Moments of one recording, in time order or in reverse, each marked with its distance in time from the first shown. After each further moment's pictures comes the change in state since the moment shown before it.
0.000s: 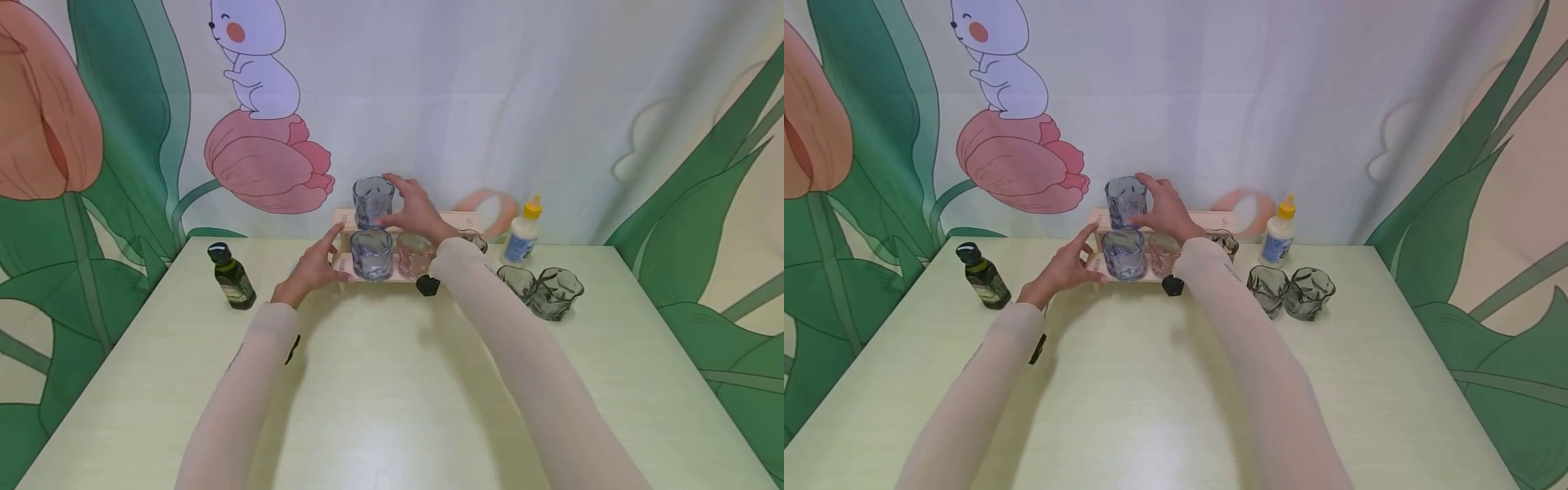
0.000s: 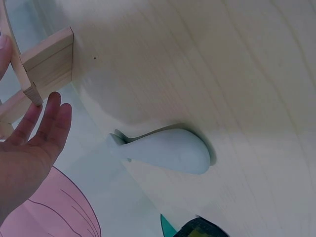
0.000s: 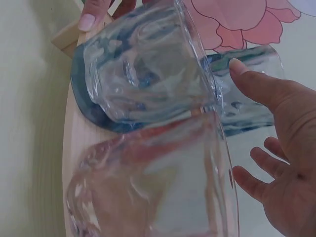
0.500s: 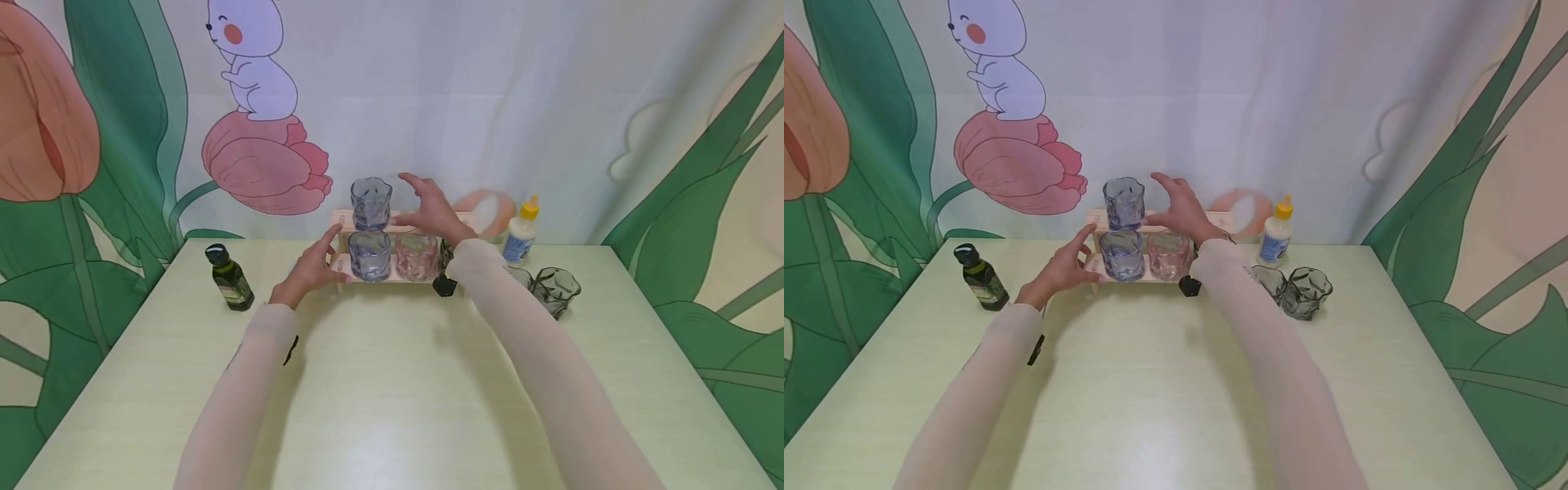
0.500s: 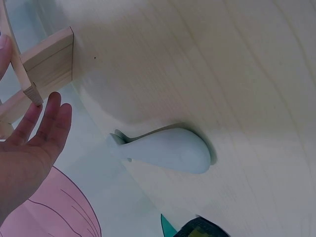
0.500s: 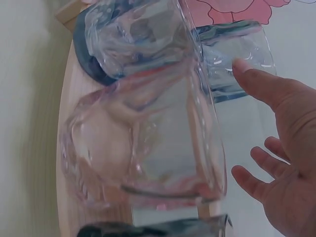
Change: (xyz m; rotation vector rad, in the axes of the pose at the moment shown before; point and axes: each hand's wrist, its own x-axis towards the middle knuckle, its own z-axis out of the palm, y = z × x) left_hand 0.000 0.001 -0.002 0.013 -0.010 0.001; right_hand -0.016 0.017 -0.023 0.002 0.016 -0.002
